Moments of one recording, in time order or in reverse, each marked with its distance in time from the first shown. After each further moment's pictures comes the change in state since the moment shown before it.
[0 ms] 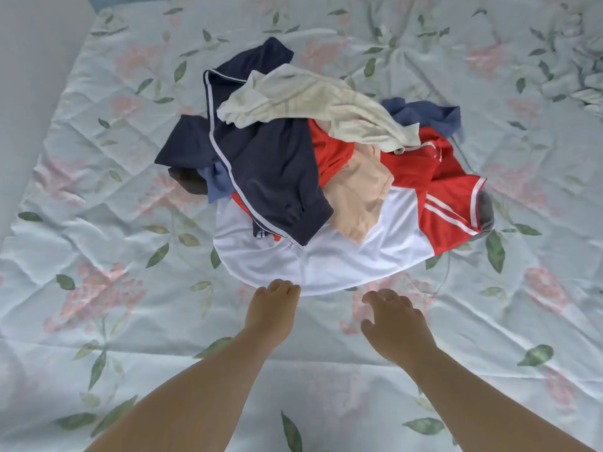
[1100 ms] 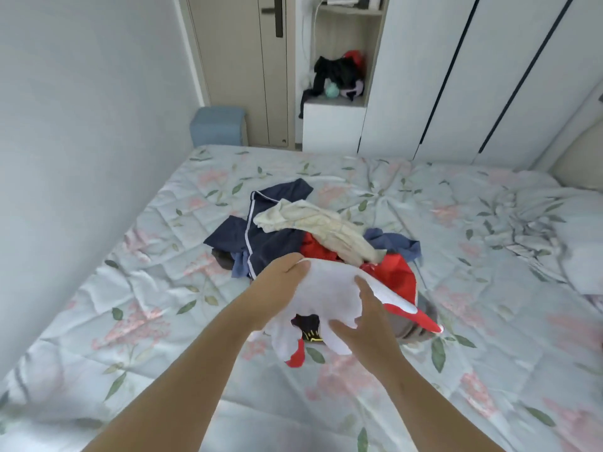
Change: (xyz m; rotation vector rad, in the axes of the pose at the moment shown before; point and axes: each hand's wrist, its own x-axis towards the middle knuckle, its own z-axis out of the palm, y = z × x) left_hand -0.151 0.095 -0.265 -1.206 0.443 -0.029; right_hand -0.117 -0.006 -0.136 0.666 0.359 -0.370
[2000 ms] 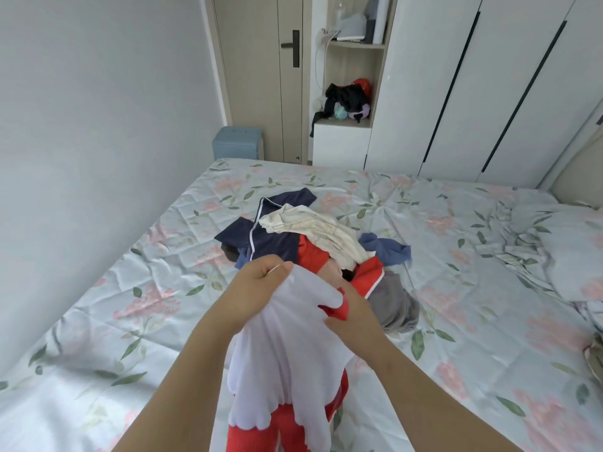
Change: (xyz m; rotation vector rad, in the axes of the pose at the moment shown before) left_hand -0.110 0.020 0.043 -0.030 0.215 0.089; right_hand -0.057 0.031 -0.043 -0.031 -0.116 -0.194
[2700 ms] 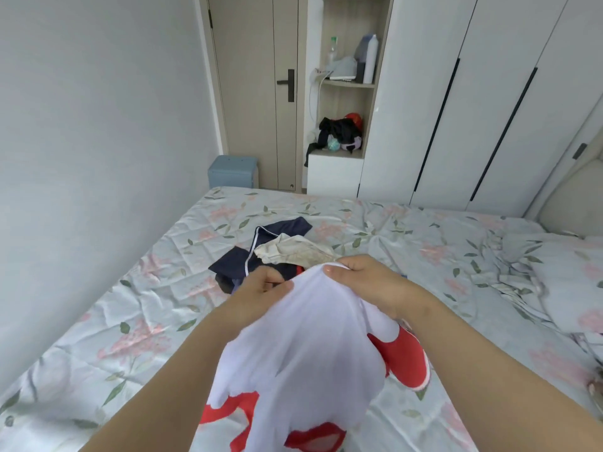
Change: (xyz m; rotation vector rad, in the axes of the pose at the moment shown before) left_hand 0.050 -0.001 -0.023 -0.010 -0.084 -0.074; right_hand 0.055 -0.100 -0.079 0.141 -0.286 -0.071
